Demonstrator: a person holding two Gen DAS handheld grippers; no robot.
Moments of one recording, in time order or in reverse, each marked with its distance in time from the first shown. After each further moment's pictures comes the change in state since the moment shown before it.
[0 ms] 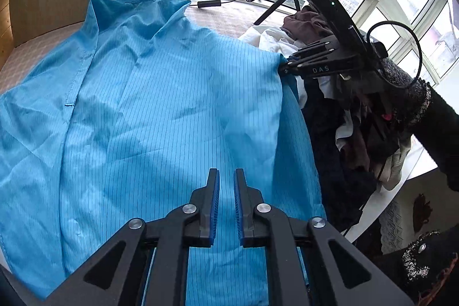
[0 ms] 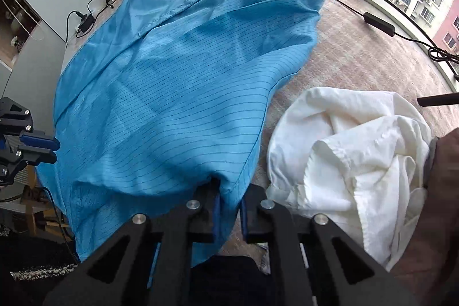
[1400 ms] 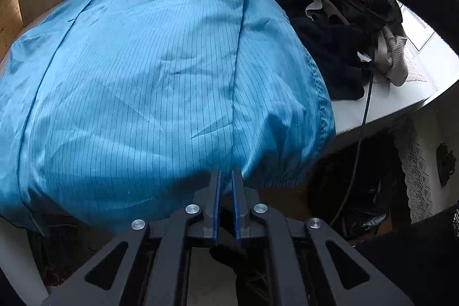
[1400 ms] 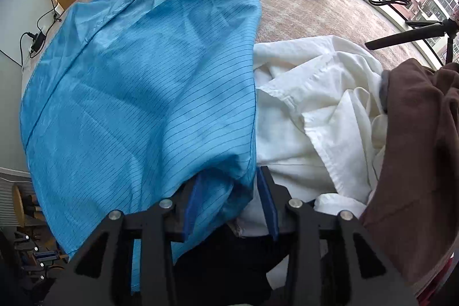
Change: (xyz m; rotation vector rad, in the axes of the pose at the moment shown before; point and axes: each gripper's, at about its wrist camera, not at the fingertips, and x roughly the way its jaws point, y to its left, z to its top) left arm 0.025 -0.069 -0.168 0.078 0.073 0.154; right arm 0.013 0.026 -0.021 0.052 0.098 -0.212
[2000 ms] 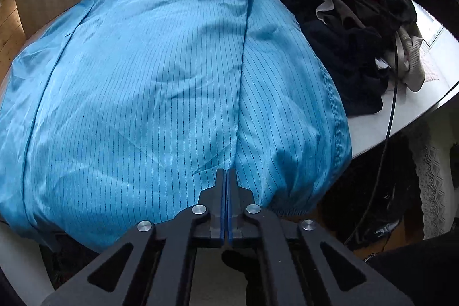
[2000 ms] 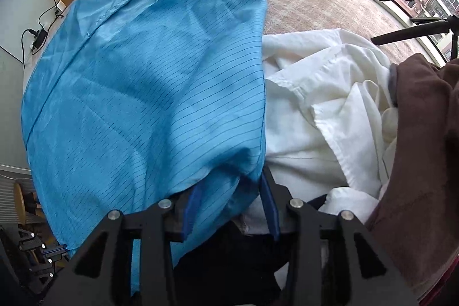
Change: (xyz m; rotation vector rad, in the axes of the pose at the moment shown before) left arm 0.015 0.008 0.027 -0.023 -0.027 -0.010; right arm 0.007 0.001 -0.001 0.020 0.001 0.029
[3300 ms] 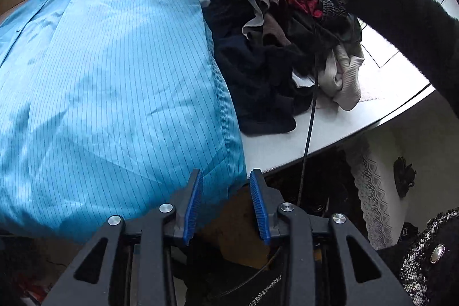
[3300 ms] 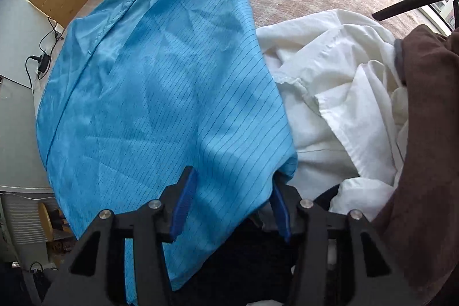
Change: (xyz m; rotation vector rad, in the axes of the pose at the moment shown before) left arm -0.002 -0.075 0.004 0.011 -0.020 -0.265; right arm 0.016 0.006 0.005 0.134 0.048 0.114
